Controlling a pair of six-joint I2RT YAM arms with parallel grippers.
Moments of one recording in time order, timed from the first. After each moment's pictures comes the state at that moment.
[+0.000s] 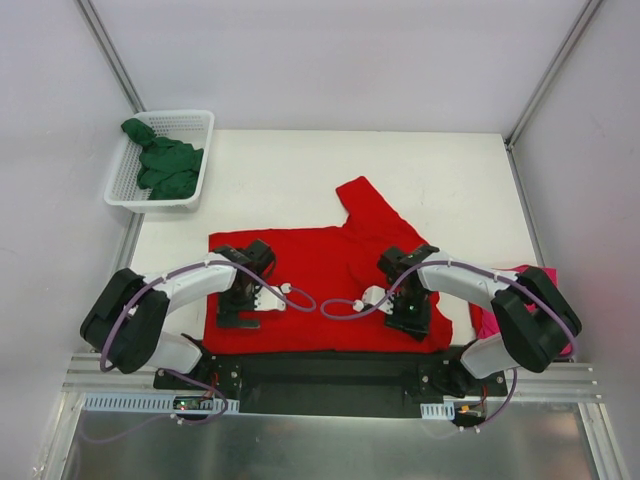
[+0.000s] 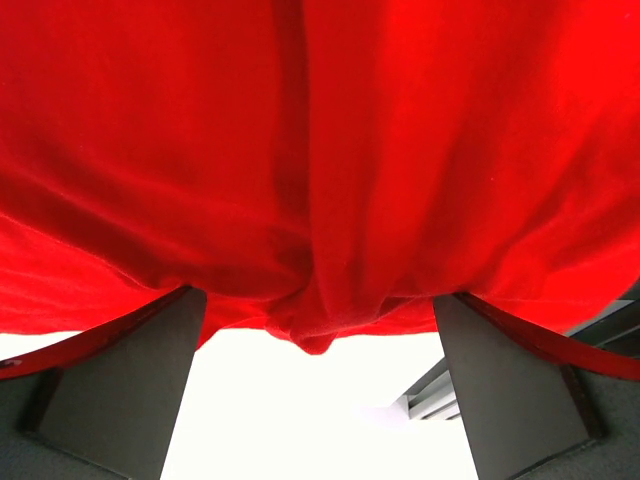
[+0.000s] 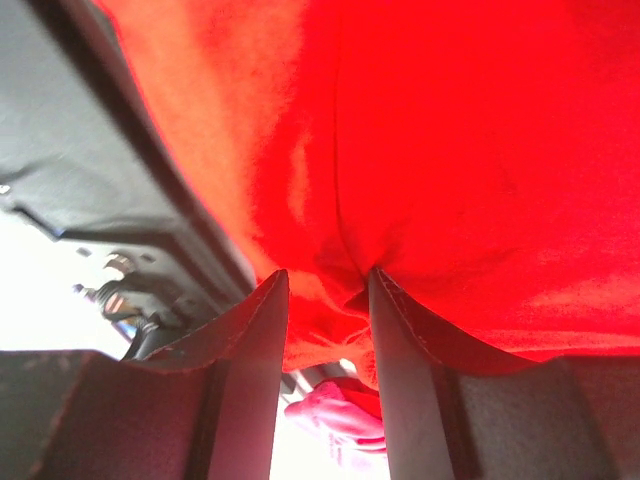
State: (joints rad) left arm -0.59 1.40 0.67 -0.89 -0.10 0.94; right arm 0.71 1.46 0.76 -1.04 -0.16 -0.70
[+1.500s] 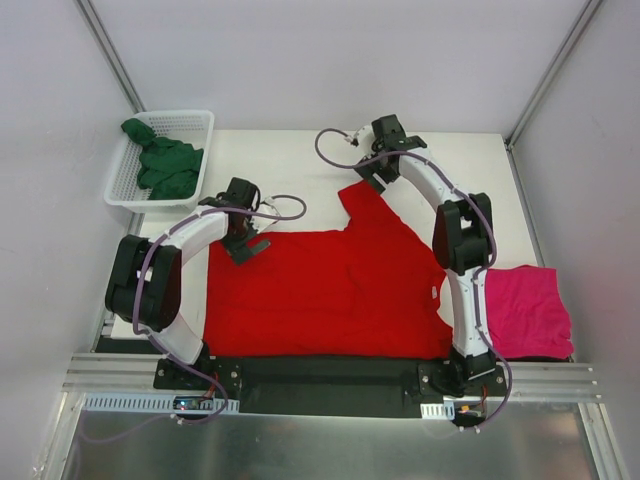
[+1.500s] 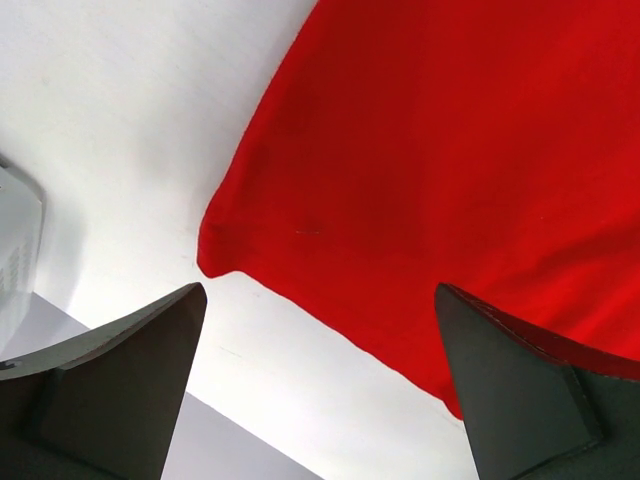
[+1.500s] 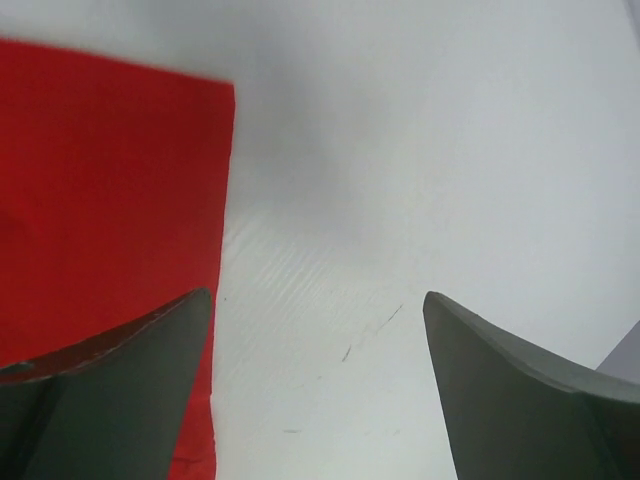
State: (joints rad) left arm -0.29 1.64 1.05 -0.64 -0.14 0.67; right arm 0.36 2.27 2.01 -0.75 0.18 -0.53
